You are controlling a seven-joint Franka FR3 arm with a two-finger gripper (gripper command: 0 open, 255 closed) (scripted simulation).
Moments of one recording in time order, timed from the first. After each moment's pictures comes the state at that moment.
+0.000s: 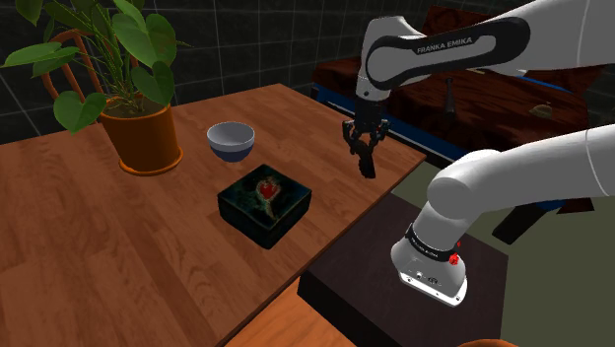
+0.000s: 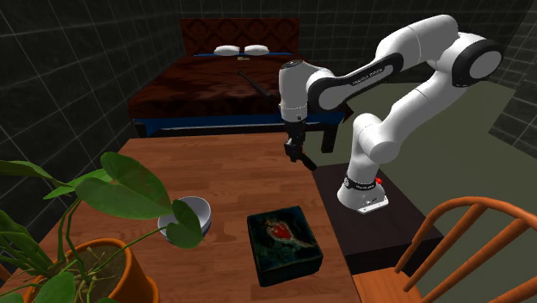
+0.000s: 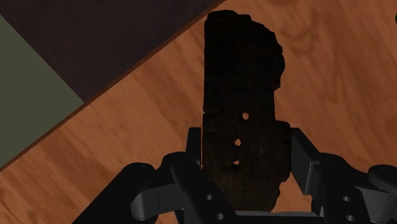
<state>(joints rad) -0.25 -0.75 0.10 -2.75 0.07 1.89 0.51</state>
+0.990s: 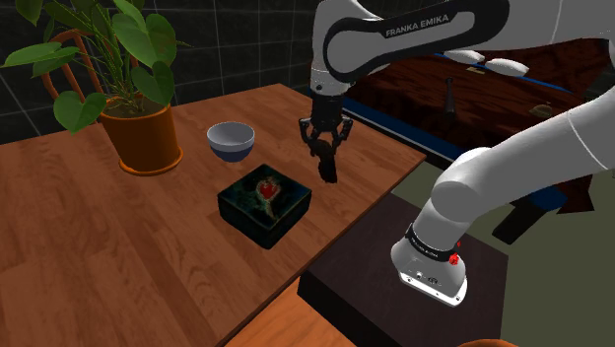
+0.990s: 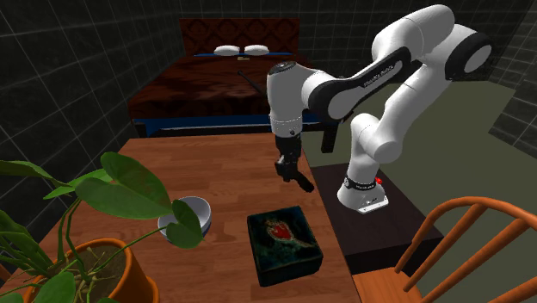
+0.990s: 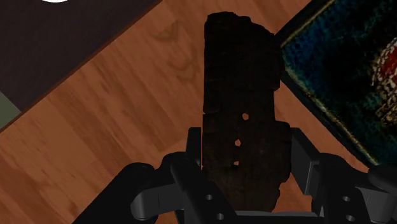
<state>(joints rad) -0.13 -0.55 0.32 -2.54 0.21 1.89 0.76</state>
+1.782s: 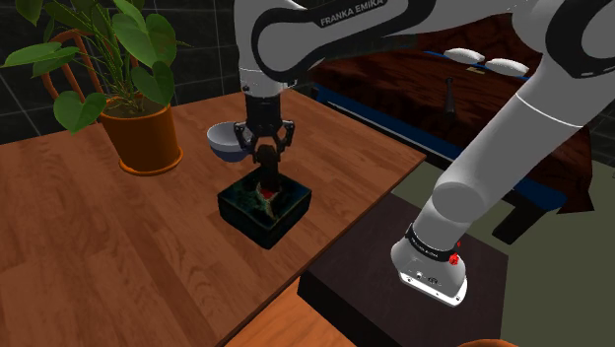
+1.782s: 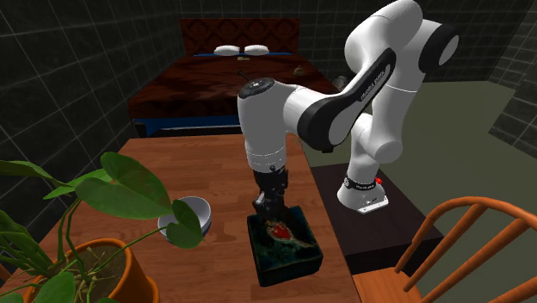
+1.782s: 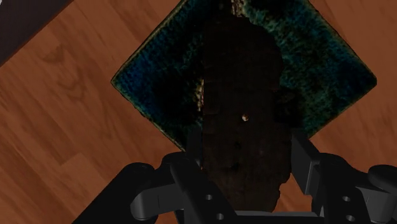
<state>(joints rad) -0.10 -0.16 0.54 -2.18 0.16 1.94 1.07</state>
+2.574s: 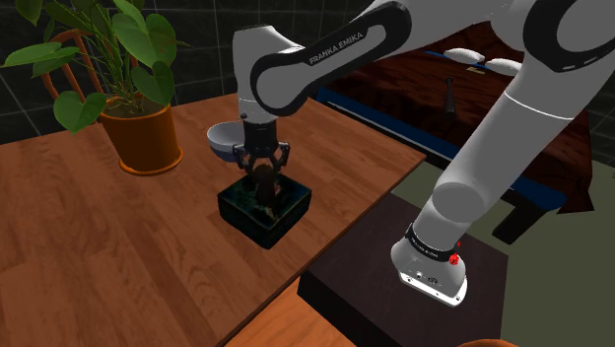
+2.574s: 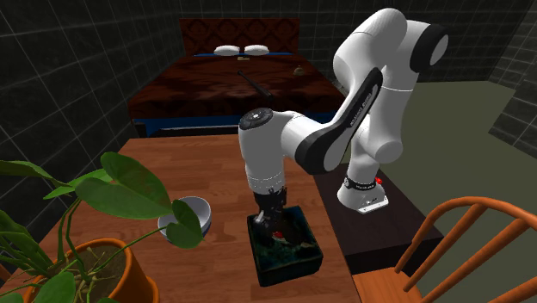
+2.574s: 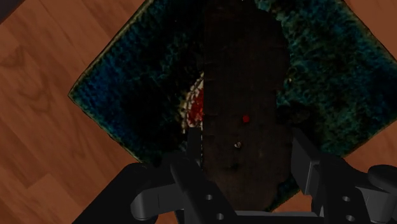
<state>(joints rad) -0.10 -0.07 0.56 -2.25 0.12 2.10 1.10</state>
